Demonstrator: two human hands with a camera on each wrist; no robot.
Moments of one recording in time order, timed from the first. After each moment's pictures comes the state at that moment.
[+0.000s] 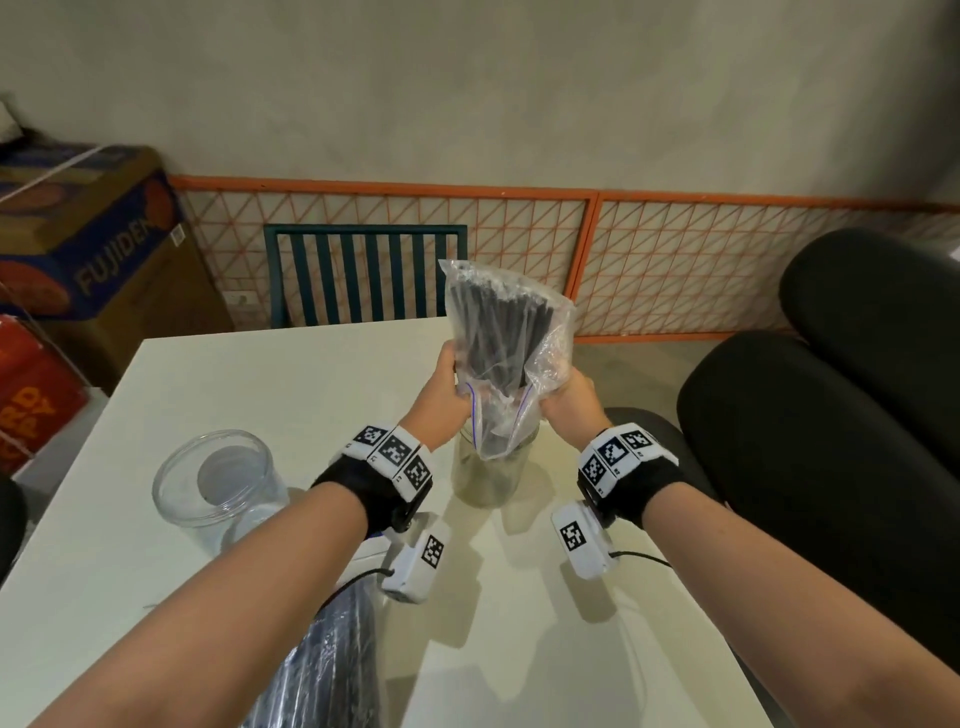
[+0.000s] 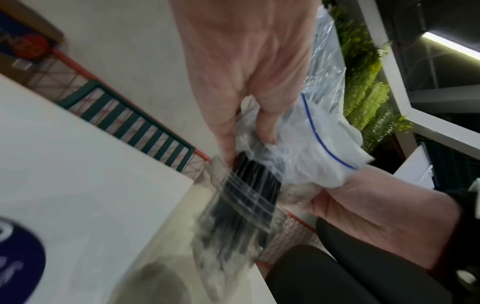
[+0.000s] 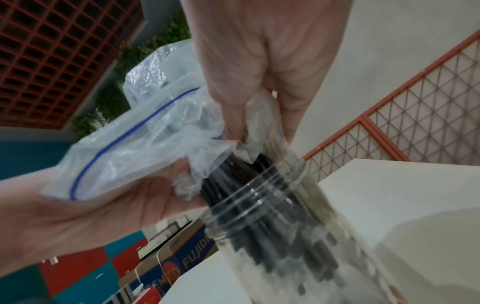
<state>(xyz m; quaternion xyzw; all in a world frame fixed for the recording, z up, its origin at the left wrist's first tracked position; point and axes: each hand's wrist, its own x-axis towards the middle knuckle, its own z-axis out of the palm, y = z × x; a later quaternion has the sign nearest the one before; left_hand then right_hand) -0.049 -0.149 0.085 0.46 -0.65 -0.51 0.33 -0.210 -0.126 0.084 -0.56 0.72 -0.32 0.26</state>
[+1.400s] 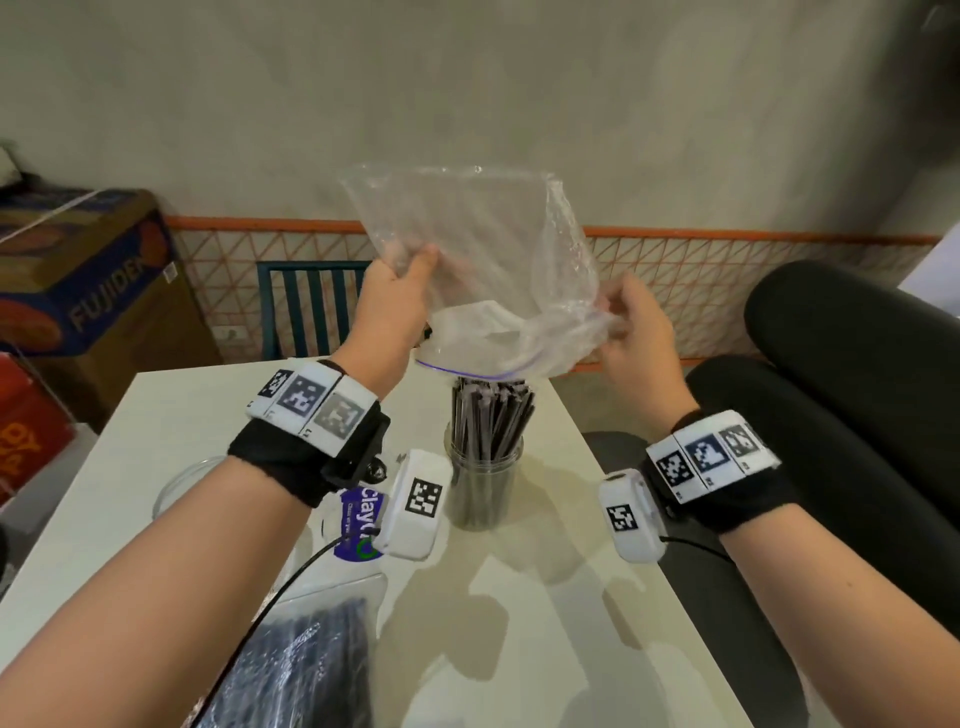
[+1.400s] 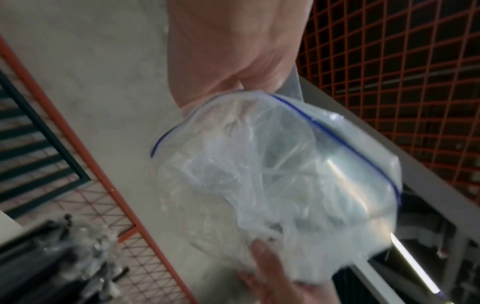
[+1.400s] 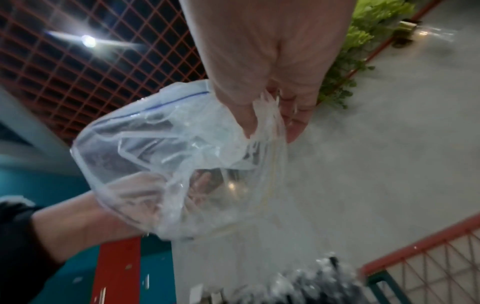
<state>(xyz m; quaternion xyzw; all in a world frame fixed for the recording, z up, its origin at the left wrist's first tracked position) -0.031 -0.143 0.213 0.40 -0.54 -0.50 0.55 -0.237 -0.080 0.185 -0.63 0.57 -0.52 0.08</state>
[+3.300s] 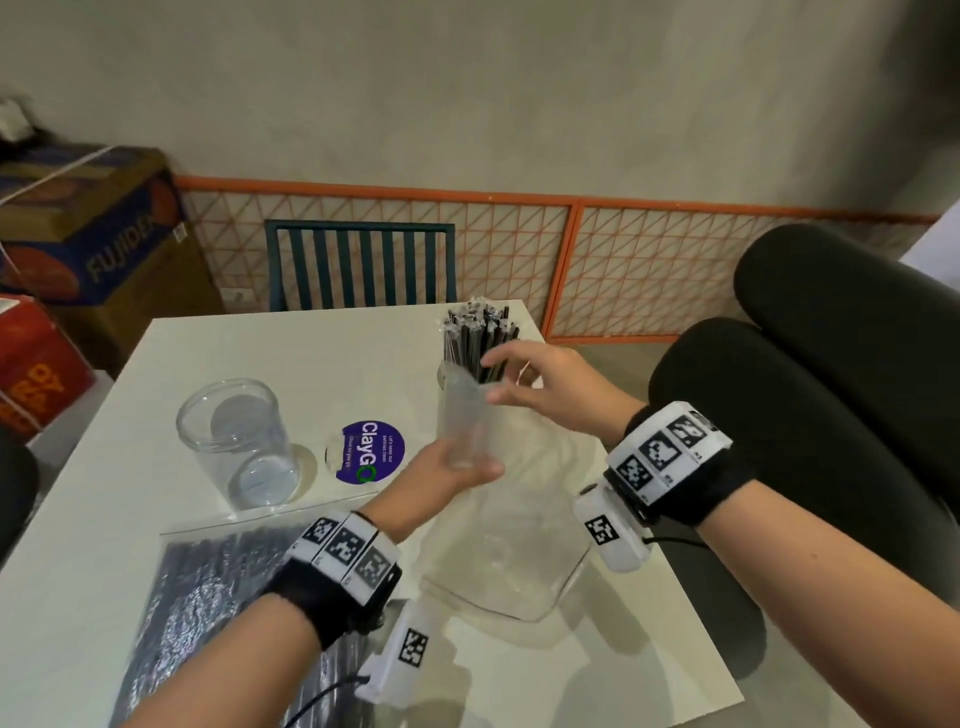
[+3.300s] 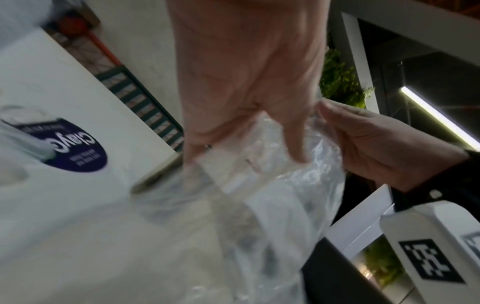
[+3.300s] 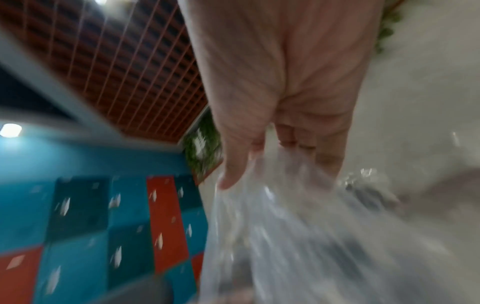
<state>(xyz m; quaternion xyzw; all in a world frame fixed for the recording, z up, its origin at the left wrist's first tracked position) -0.024 0.002 0.068 0.41 -0.60 -0.63 0.28 -0.197 -0.010 0.153 -0.76 0.57 -0.23 0.22</state>
